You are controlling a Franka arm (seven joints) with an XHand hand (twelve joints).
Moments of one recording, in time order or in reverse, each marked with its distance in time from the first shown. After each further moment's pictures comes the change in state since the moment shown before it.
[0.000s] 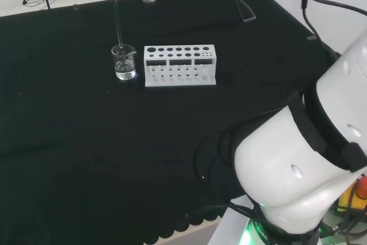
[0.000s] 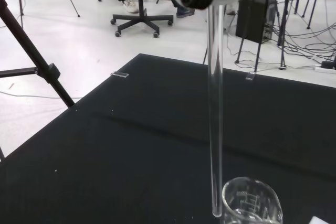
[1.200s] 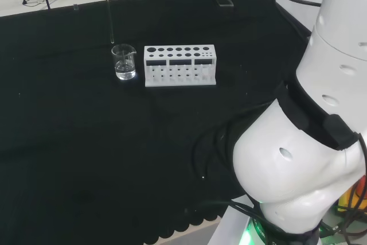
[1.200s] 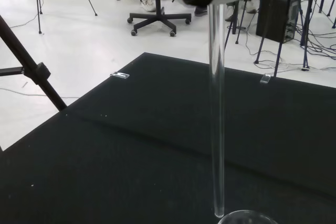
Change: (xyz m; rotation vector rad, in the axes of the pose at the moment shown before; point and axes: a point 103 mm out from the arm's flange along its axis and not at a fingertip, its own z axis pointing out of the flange) arm -0.030 0.072 0.049 0.001 0.027 -0.053
